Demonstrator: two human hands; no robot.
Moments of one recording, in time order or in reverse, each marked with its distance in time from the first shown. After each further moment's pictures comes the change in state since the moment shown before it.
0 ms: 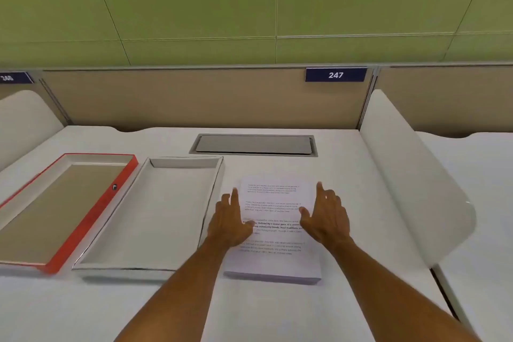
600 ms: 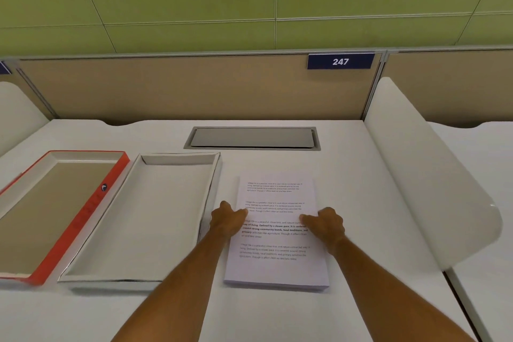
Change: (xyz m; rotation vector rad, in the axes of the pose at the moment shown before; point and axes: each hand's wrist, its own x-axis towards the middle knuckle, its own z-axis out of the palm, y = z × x) left_hand 0.045 -0.010 0.012 -0.471 -0.113 -0.417; right_hand 0.033 0.011 0.039 0.522 -0.243 0.451
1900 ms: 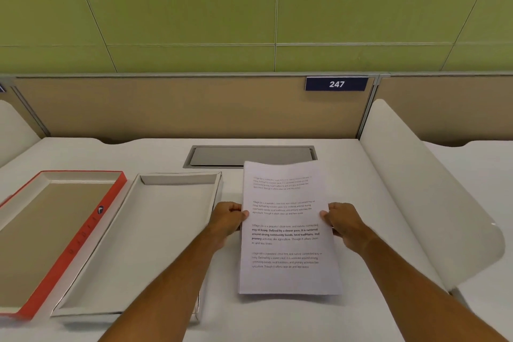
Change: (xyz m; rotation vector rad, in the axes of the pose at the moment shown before) left_hand 0.031 0.018 -0.033 -0.424 -0.159 0.168; right_hand 0.022 -0.029 -0.040 0.402 -0.103 -0.111
